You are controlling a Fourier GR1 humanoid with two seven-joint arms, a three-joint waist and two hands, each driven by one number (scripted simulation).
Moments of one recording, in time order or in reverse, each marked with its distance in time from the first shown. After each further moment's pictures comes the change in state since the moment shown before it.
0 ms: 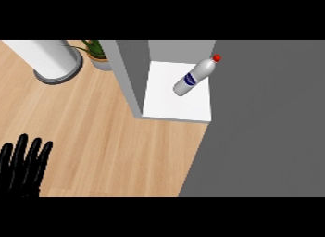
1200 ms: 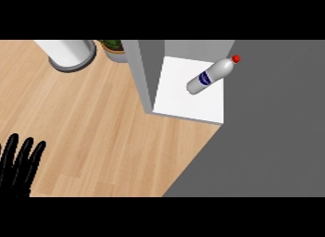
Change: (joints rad) left arm 0.010 0.050 0.047 -0.013 0.031 -0.103 -0.014; right arm 0.050 0.042 -0.022 0.128 -0.464 0.023 0.078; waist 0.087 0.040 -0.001
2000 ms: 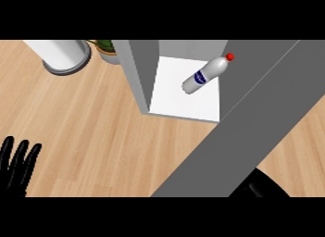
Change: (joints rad) left arm 0.029 0.003 0.023 0.016 0.016 -0.025 -0.015; right arm -0.084 0.082 -0.302 0.176 -0.032 -0.307 -0.111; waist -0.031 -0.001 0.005
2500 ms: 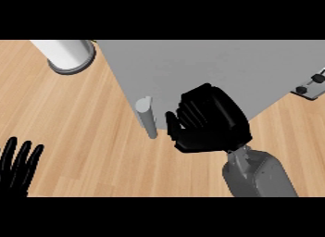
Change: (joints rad) left arm 0.001 0.001 0.001 0.022 0.014 -0.041 0.001; right arm -0.473 0.054 -0.112 0.426 -0.029 -0.341 -0.016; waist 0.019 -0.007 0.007
